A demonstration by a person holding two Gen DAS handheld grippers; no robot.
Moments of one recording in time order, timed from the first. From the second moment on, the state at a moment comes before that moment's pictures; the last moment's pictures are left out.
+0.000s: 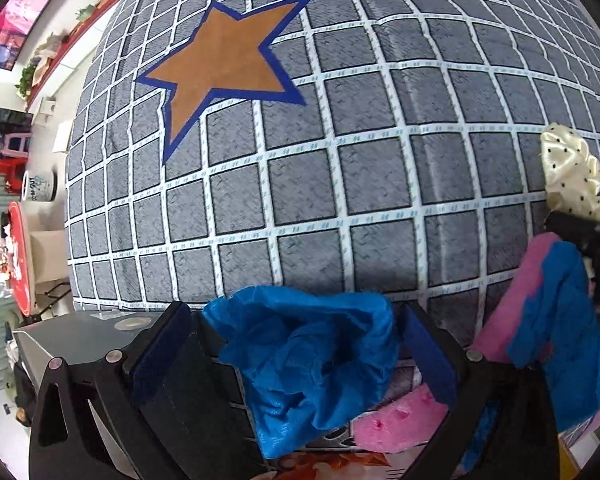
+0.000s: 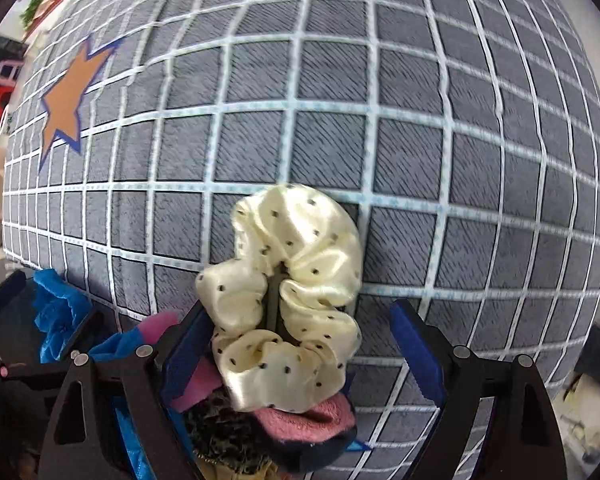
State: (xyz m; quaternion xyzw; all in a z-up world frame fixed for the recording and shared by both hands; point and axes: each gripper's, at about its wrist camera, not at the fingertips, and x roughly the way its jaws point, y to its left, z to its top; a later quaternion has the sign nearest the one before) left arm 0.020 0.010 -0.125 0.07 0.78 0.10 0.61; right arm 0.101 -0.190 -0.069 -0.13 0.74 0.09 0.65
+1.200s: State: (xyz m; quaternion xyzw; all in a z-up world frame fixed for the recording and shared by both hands) left arm 0.001 -0.055 -0.006 -0.02 0.70 0.02 0.71; right arm 0.014 -0.327 0.061 0.04 0.70 0.05 0.71
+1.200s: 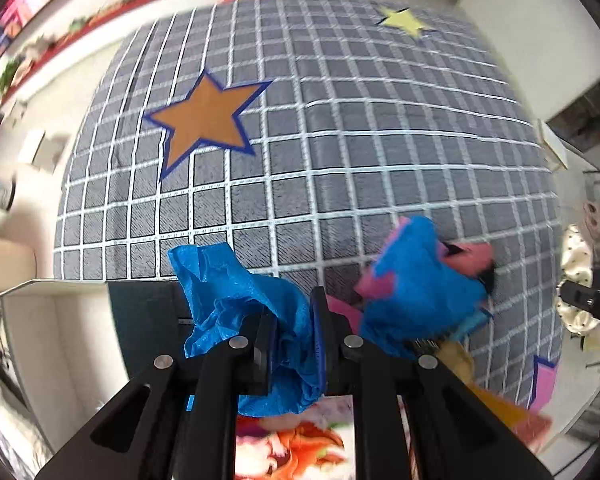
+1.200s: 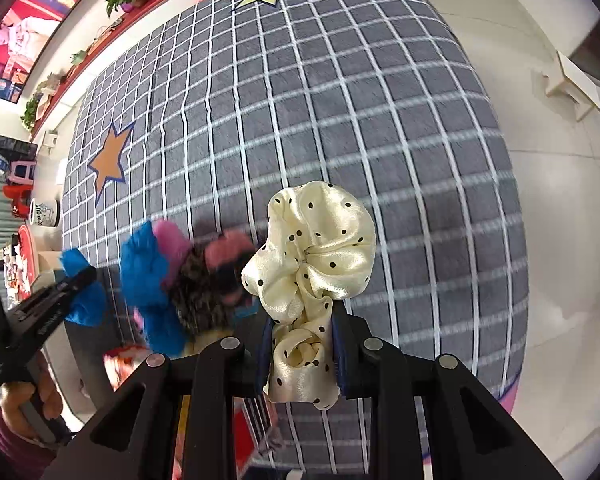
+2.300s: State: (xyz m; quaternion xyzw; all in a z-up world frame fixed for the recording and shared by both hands) left arm -0.208 0.011 0.139 0.00 0.62 -0.02 0.78; right arm -0.159 -0.154 0.125 -0.04 0.65 0.15 0.74
